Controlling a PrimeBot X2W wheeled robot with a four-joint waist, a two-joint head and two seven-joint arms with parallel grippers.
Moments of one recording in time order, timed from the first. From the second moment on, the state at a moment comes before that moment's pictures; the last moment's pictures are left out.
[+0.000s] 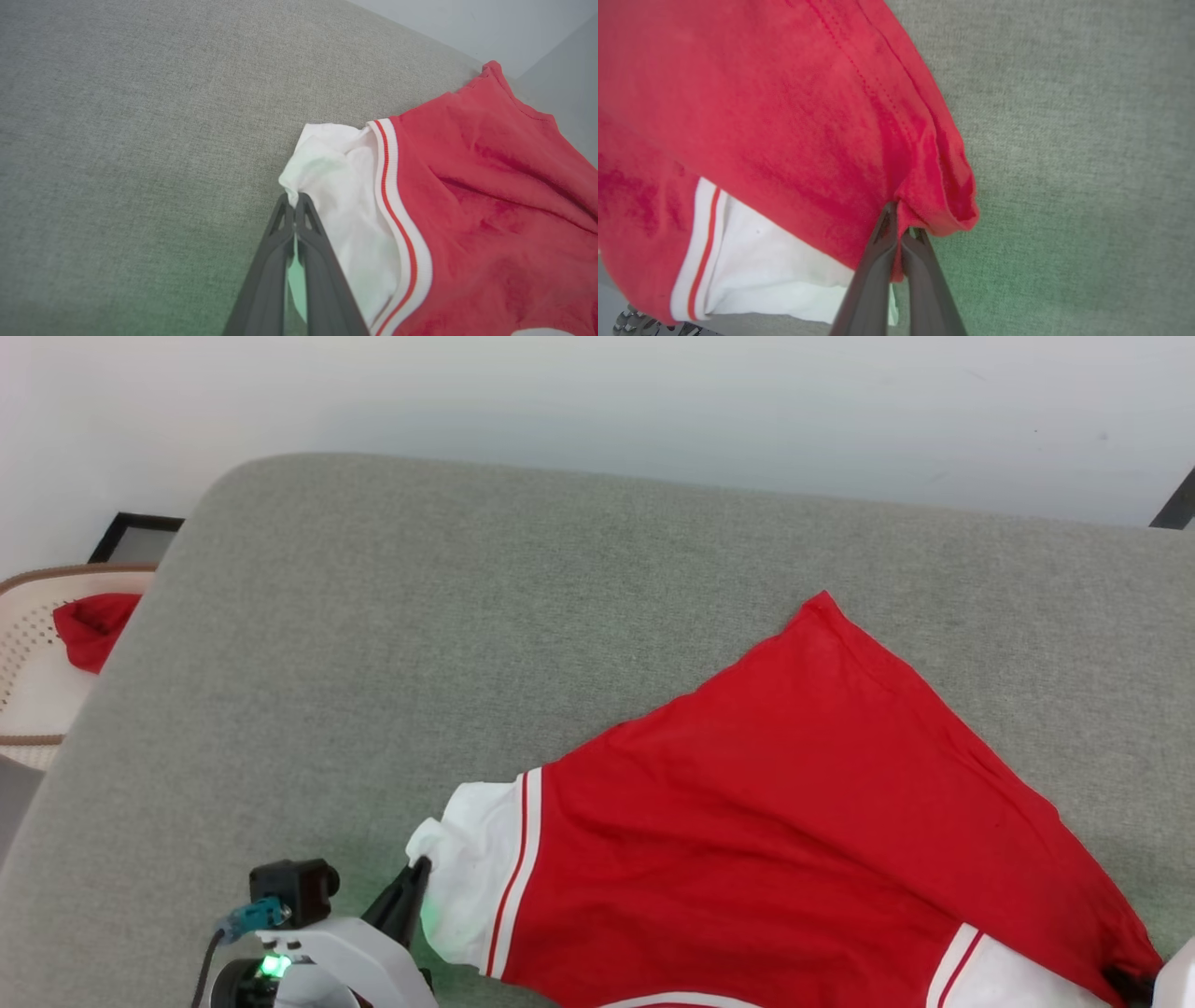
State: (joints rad) left arm -0.26 0.49 -0.67 0.34 -1.00 0.12 -0.18; right arm 0.06 -0.38 -0.15 0.05 0.55 0.13 0.81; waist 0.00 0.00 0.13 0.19
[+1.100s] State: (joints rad) left arm -0.34 0.42 -0.74 0.35 -0.97 0.09 -0.17; right arm -0.37 -0.55 0.08 -0.01 0.46 0.13 0.67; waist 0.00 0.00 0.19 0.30
